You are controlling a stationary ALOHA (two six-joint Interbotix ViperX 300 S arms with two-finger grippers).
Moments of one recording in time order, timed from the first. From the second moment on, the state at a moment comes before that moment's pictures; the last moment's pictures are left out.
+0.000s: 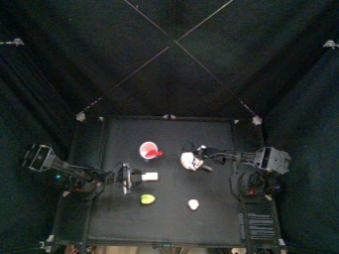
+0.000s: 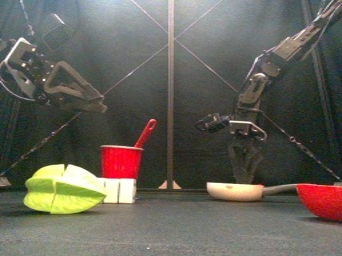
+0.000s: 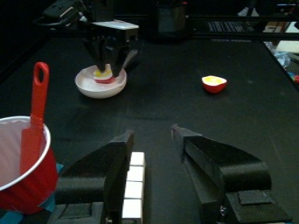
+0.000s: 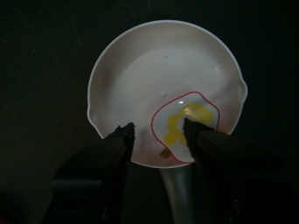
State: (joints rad) left arm -0.22 -0.37 1.22 -0.58 -0.70 0.44; right arm -0.41 0.00 0.67 0.00 0.58 0.21
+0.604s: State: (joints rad) left arm -0.22 -0.37 1.22 -0.58 -0.70 0.43; right arm -0.41 0.01 0.66 -0.06 0.59 0.22
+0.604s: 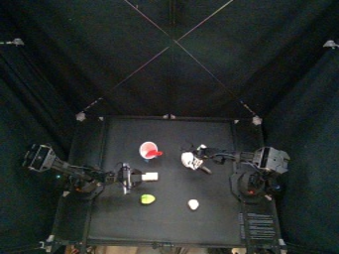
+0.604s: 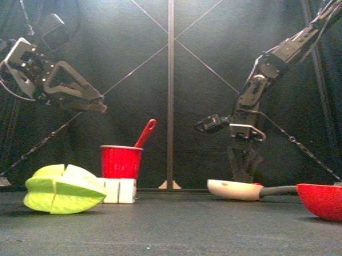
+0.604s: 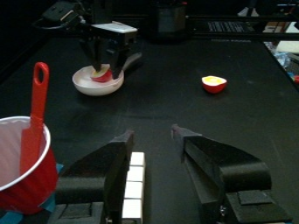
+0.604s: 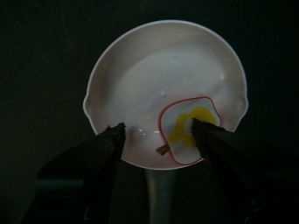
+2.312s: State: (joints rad) left arm -0.22 -0.37 1.22 -0.58 -0.70 0.43; right arm -0.43 0.04 0.69 -0.12 0.58 0.21
